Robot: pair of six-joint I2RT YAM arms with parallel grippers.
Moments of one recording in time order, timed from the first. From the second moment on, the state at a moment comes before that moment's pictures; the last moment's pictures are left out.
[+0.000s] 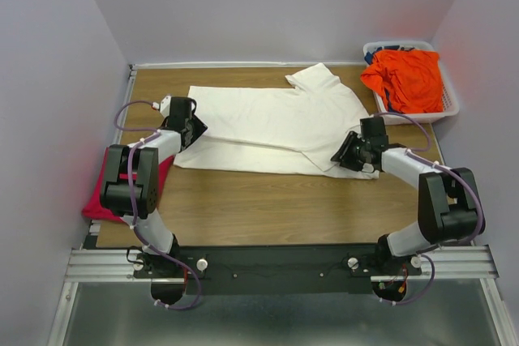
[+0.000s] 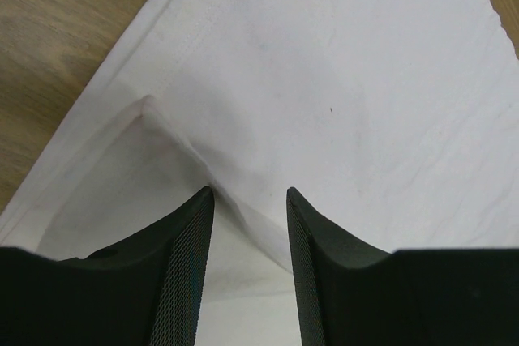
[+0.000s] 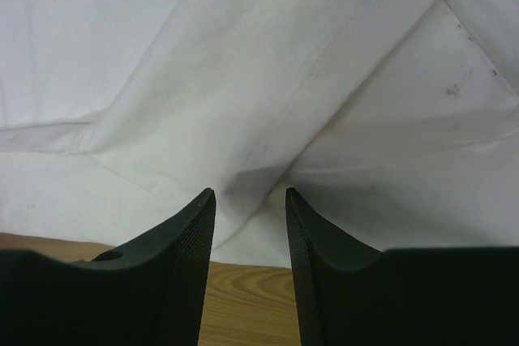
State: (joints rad) left arm -0.11 1.72 0.95 0.01 -0.12 -0.84; right arm 0.15 1.49 0.73 -0.18 -0.15 0.64
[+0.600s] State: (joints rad) left arm -0.10 1.74 0.97 0.01 -0.11 -0.84; right arm 0.15 1.61 0.85 -0.15 -0.15 0.67
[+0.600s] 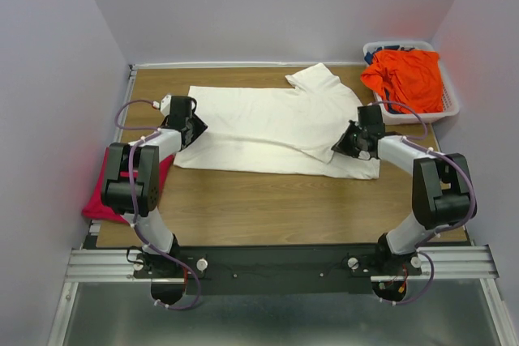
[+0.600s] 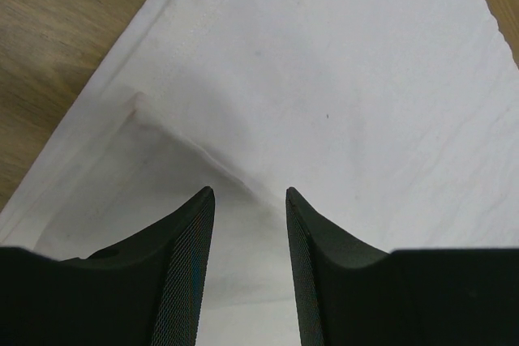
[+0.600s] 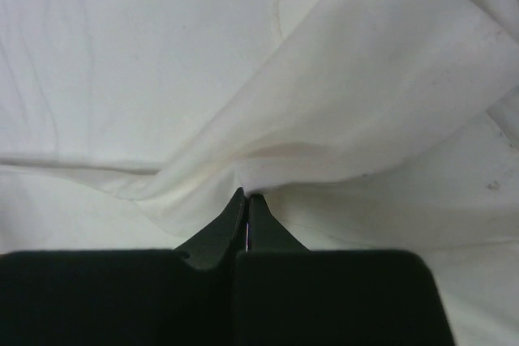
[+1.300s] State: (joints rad) left arm -0.10 1.76 0.99 0.02 -0.08 -0.84; right arm 0.15 1.85 1.16 -0.14 -0.15 0.68
